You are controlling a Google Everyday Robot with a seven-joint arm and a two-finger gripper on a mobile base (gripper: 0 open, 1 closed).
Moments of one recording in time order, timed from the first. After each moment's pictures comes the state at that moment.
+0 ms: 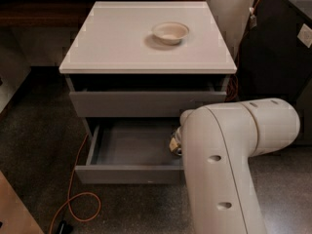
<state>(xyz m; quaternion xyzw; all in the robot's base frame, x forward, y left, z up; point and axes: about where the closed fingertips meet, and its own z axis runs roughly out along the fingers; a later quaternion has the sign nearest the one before) 0.710 -0.139 0.404 -0.17 0.97 0.06 0.14</state>
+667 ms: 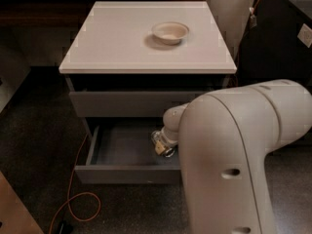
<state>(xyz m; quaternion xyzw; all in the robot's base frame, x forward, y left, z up) 0.663 -0.067 0.468 -0.30 0.94 0.05 0.14</state>
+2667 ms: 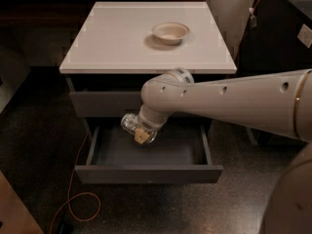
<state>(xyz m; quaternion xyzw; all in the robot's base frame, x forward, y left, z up) 0.591 0.023 0.671 -0.52 0.83 0.04 0.20</state>
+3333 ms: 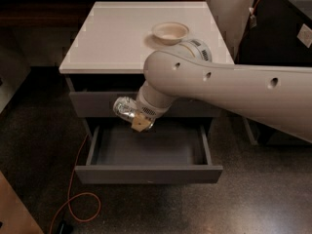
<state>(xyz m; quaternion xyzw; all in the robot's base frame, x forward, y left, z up) 0.561 0.025 0.776 -0.56 0.79 0.03 0.25</state>
